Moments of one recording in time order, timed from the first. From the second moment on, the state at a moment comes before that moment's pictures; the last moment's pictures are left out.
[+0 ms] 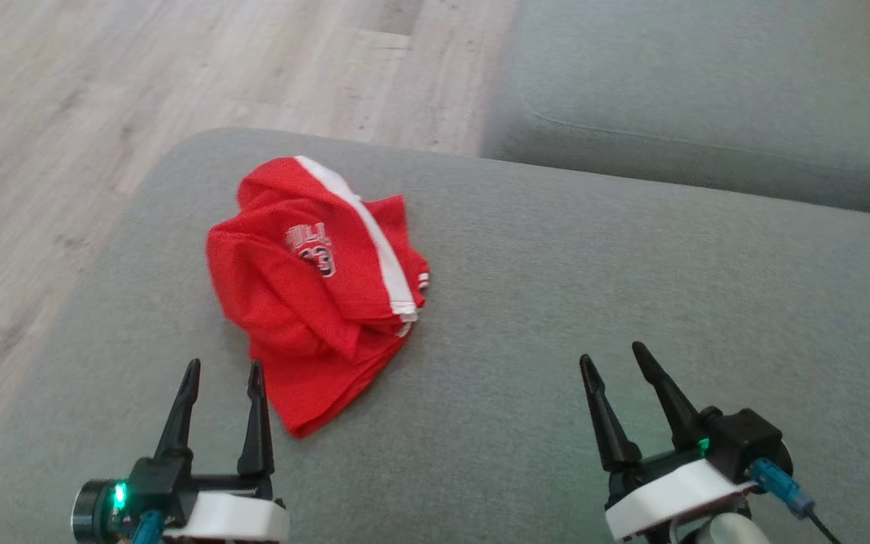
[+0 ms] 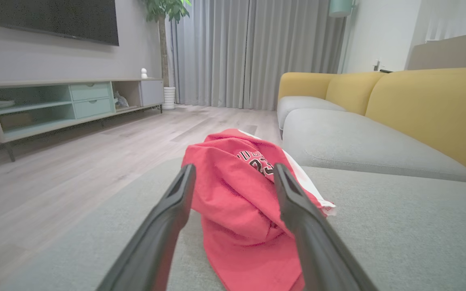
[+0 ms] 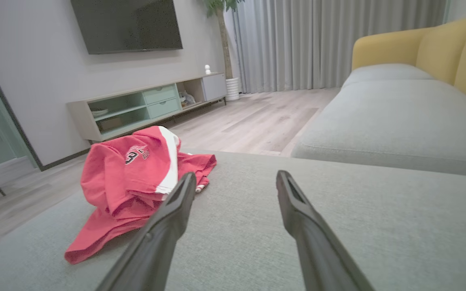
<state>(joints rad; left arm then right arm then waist) 0.03 0.06 -0.12 0.22 -0.11 0.01 -0.25 0.01 -0.04 0.26 0.27 0.20 0.13 -0.25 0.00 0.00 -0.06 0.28</state>
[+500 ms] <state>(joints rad) 0.07 0.05 -0.10 0.21 -0.11 0.01 -0.25 0.04 -0.04 0.32 0.28 0.21 0.13 -0.25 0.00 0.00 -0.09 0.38</state>
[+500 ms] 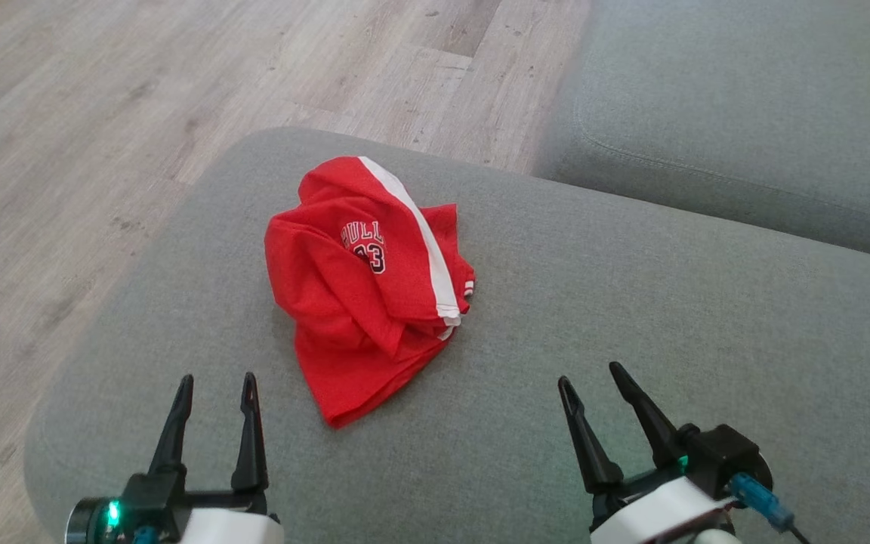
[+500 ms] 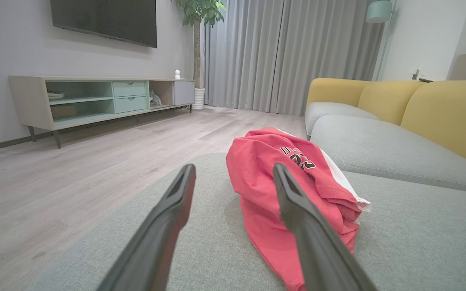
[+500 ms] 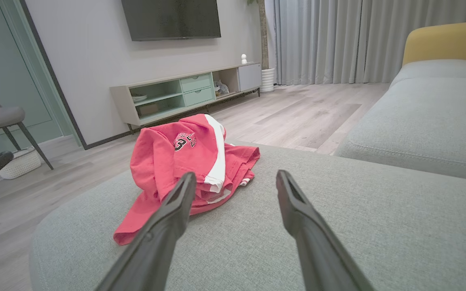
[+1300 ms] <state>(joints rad) -0.64 0.38 -0.44 0.58 -0.33 -0.13 0.22 -0.11 -0.05 0.25 0.20 0.17 0.13 -0.25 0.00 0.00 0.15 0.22</state>
